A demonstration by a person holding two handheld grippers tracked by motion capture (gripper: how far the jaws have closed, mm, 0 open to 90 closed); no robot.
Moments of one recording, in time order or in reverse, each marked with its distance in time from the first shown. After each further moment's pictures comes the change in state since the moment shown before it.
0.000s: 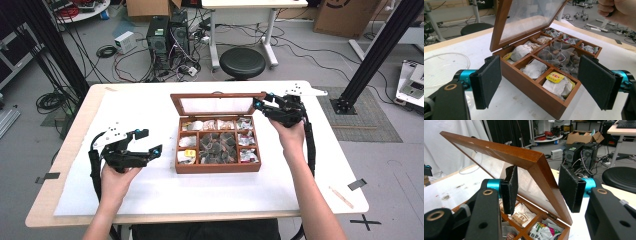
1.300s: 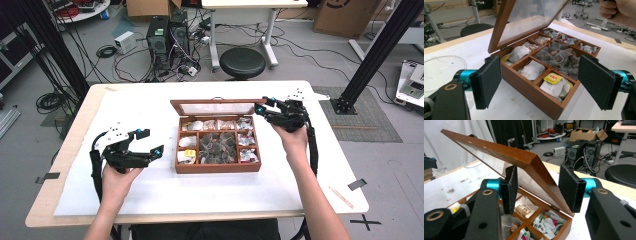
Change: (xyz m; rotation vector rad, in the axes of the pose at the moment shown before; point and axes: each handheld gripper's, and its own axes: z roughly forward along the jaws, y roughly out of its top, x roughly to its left) left arm -0.004 0.003 0.001 0.002 0.004 0.012; right arm 0.002 -0.008 -0.009 0.018 0.018 -0.004
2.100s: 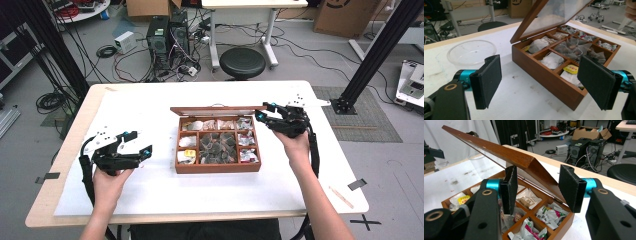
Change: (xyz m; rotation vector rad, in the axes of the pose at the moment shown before) left arm 0.015 -0.017 -0.018 -0.009 0.092 -0.024; right arm 0.006 -0.010 -0.008 0.025 0.019 -0.029
